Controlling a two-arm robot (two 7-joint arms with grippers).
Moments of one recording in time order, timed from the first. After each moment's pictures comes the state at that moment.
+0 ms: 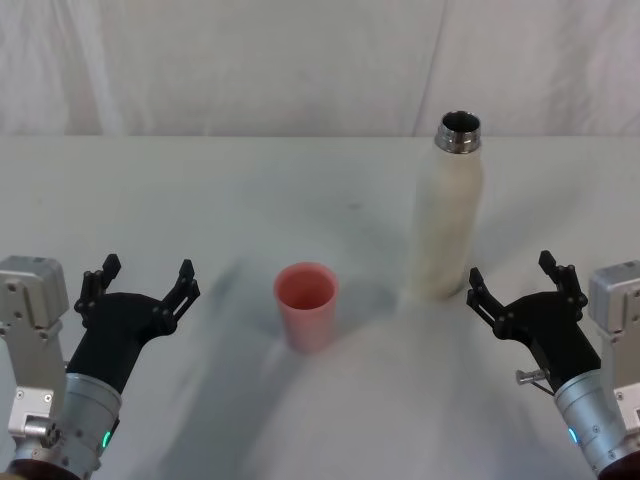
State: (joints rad) left arm 0.27 0.24 0.04 -1.85 -0.25 -0.02 -0.02; right arm -0.11 0.10 -0.19 -1.64 0.01 -0.12 0.09
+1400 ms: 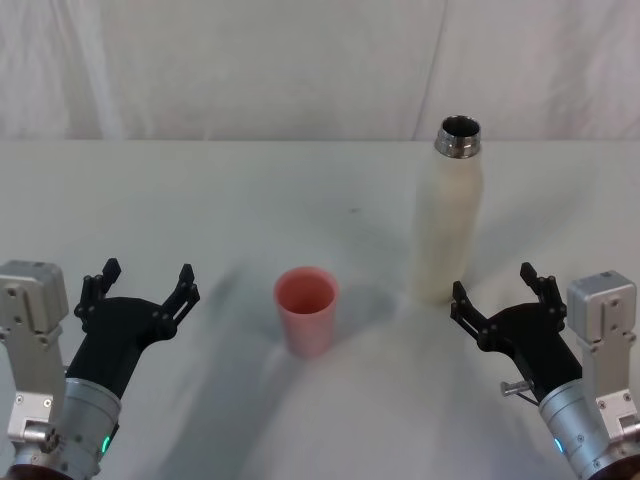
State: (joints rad) left arm 0.27 0.24 0.04 -1.85 -0.25 -0.02 -0.02; right arm -0.10 0.08 -0.20 -1.61 -0.01 -0.12 0.11
